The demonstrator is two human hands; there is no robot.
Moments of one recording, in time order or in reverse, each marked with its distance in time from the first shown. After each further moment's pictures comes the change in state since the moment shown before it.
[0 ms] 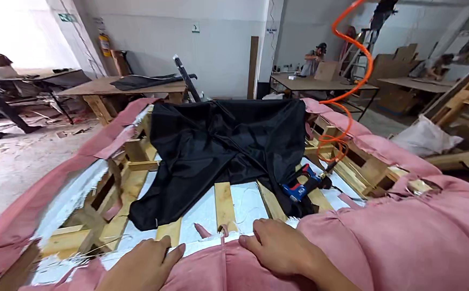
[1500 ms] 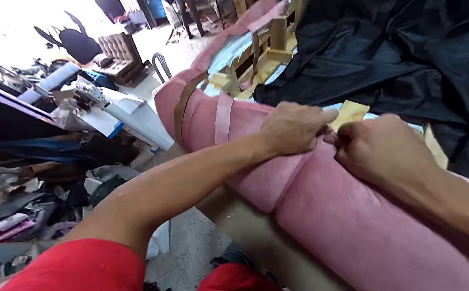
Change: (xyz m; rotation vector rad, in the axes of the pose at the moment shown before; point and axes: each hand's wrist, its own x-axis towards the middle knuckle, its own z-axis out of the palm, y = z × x) left_hand 0.159 0.070 -0.024 0.287 0.752 0.328; right_hand 0.180 0.009 -0.041 -0.213 0.466 -0.510
